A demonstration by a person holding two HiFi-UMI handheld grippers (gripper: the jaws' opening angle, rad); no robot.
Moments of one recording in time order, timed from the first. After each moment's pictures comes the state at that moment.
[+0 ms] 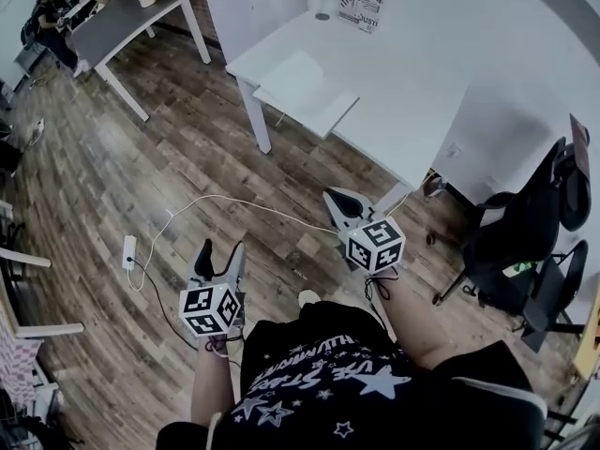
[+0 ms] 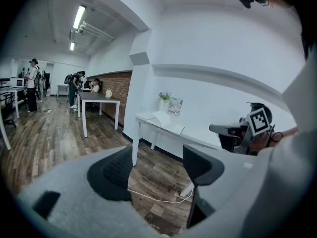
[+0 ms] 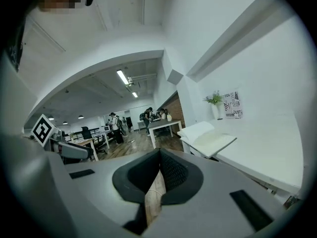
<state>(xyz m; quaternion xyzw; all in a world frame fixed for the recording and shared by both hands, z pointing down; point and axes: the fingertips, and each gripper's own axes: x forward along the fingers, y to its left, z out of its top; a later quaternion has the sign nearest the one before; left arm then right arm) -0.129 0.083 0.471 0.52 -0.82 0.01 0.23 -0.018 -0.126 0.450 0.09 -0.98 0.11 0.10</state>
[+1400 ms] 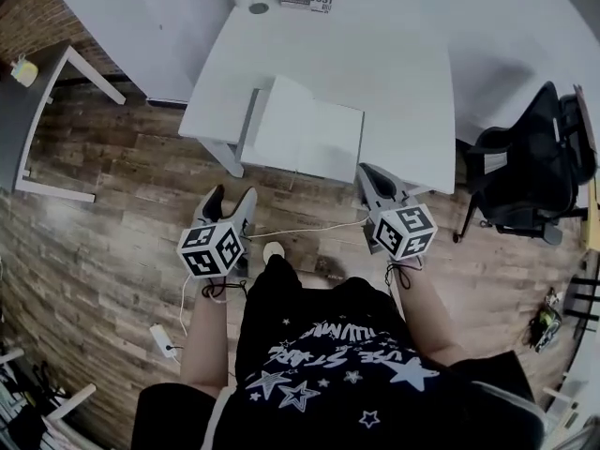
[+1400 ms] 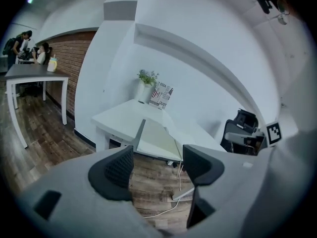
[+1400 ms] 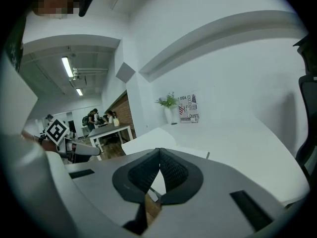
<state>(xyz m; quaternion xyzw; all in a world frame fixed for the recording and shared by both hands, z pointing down) -0.400 -0.249 0.517 0.72 -0.62 0.04 0.31 -0.159 -0.325 0.465 0.40 -0.90 0.15 0.11</state>
